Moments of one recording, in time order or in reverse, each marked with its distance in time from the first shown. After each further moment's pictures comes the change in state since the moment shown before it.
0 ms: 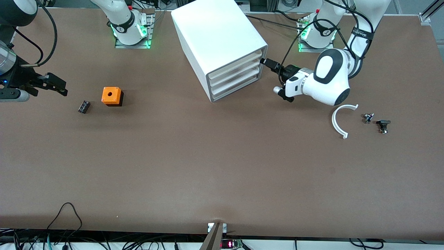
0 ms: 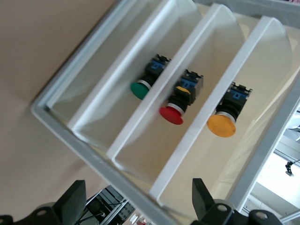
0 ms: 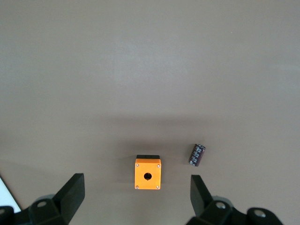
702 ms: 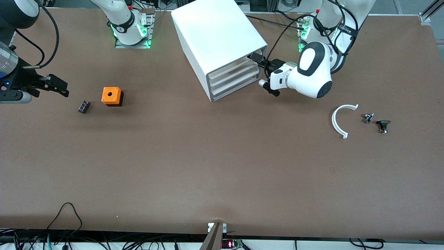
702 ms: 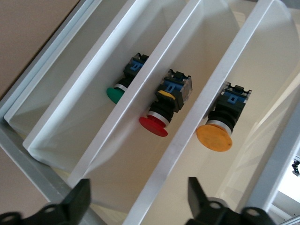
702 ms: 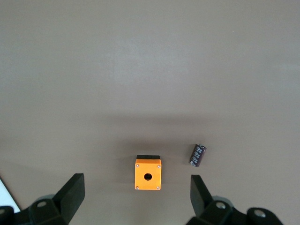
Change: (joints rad) left arm -0.001 0.000 -0.107 -0.034 -0.054 0.106 -0.001; right arm 0.001 0.012 0.001 0.000 0.000 0.004 0.000
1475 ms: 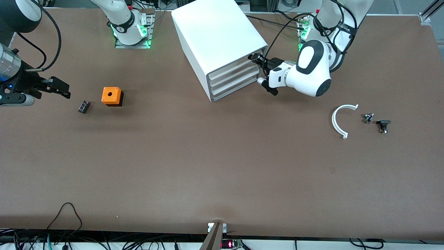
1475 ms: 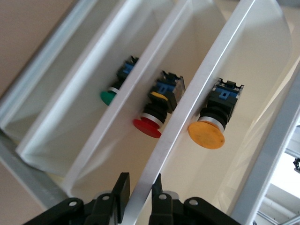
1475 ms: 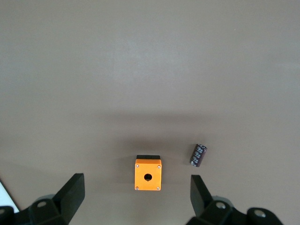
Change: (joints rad) left arm 0.003 -0.011 0.012 0.001 -0.015 0.005 0.040; right arm 0.000 0.012 0.000 0.000 0.000 0.003 0.000
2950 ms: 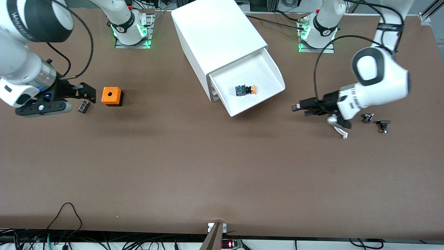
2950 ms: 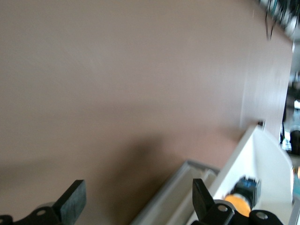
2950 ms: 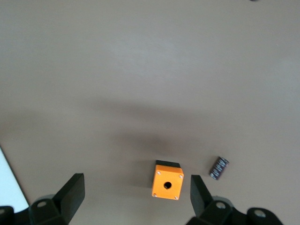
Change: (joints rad) left arm 0.058 -0.080 0.313 0.092 0.065 0.364 -0.001; right arm 0.090 0.068 0.062 0.032 0.005 0.014 -0.005
